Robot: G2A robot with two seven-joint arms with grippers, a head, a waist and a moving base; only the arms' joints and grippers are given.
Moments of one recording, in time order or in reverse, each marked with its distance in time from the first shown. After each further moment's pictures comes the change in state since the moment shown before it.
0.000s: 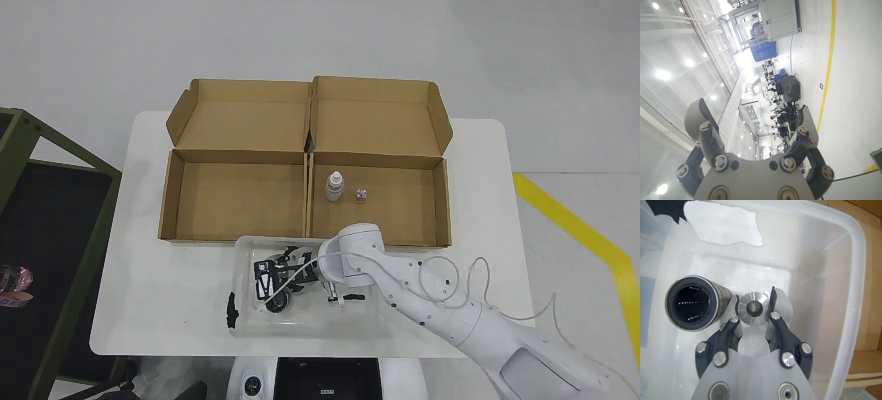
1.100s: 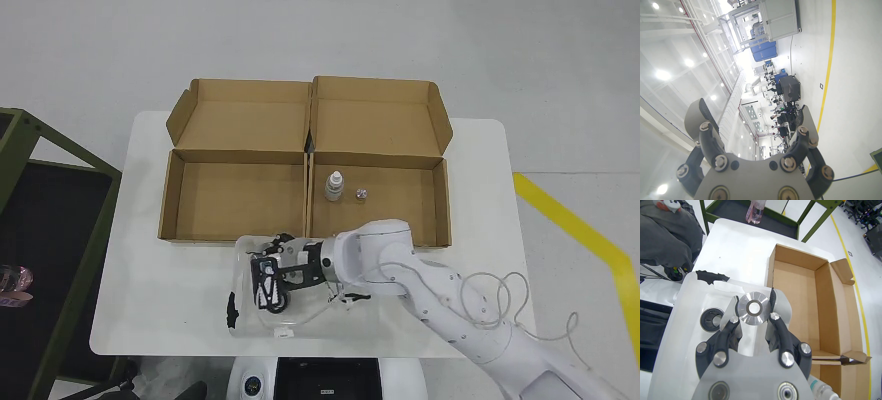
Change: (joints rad) left arm 0.000 0.000 0.000 0.000 0.000 0.000 0.000; right arm -0.104 0.056 0.205 -0.329 -0.031 -0.034 -0.086
